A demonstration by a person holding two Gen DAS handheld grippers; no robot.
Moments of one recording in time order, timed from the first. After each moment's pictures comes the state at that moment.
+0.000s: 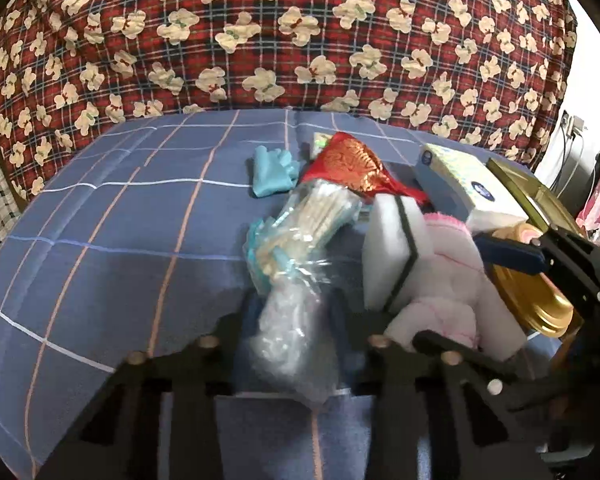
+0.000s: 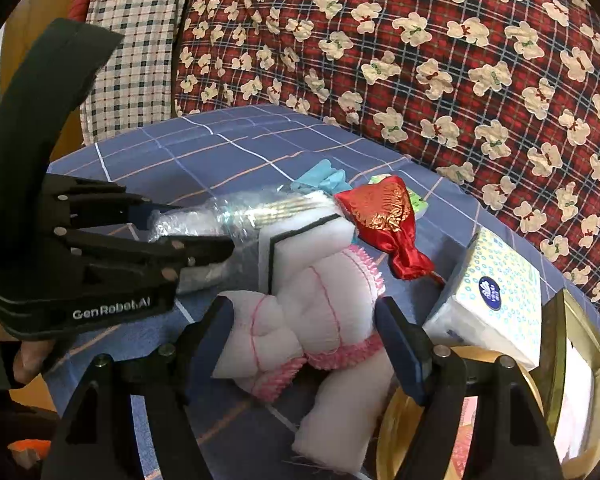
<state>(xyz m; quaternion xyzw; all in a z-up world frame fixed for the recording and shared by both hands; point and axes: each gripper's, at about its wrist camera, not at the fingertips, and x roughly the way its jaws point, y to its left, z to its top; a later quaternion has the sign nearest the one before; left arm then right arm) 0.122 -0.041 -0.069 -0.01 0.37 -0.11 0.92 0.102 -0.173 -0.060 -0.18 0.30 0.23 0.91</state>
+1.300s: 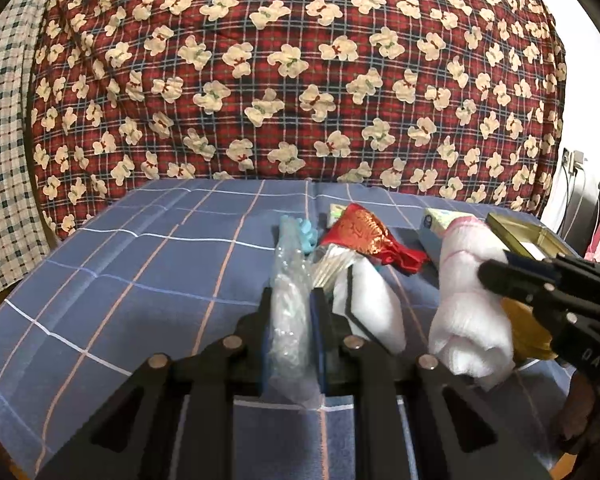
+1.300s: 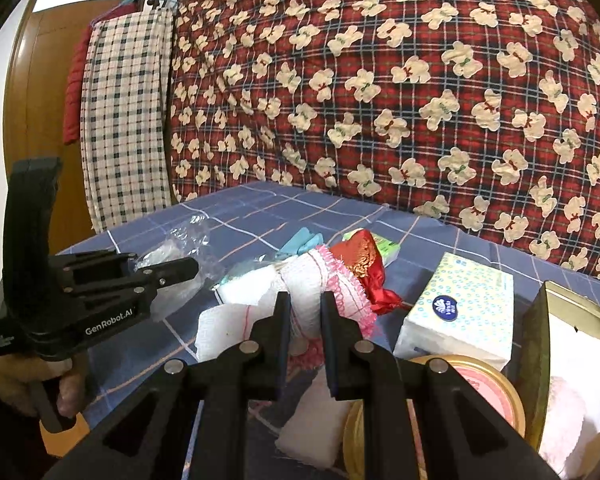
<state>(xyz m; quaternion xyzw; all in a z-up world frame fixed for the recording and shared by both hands) 0.088 -0.029 -0.049 -0.02 0.25 -0.07 0.97 0.079 -0.217 -0.033 -0.06 0.19 0.24 0.95</state>
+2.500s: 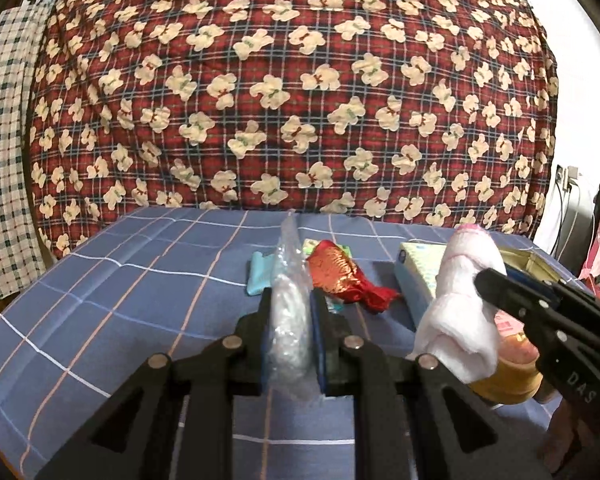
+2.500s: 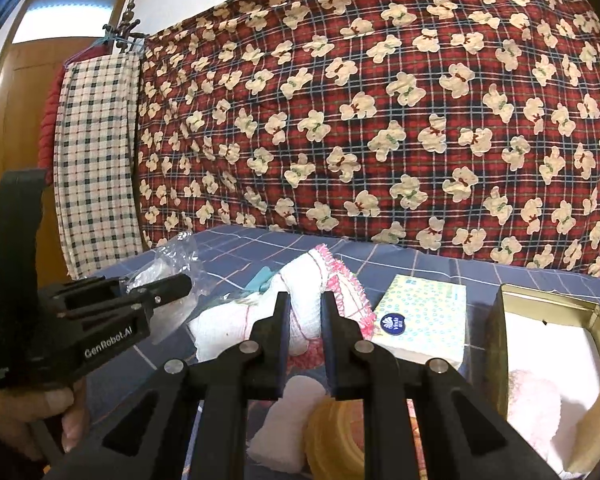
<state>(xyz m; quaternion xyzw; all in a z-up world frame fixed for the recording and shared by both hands) 0.085 -0.062 -0.027 -0.03 0.20 -0.07 0.98 0.065 -0.245 -0.023 -0.01 0.13 0.18 0.98</state>
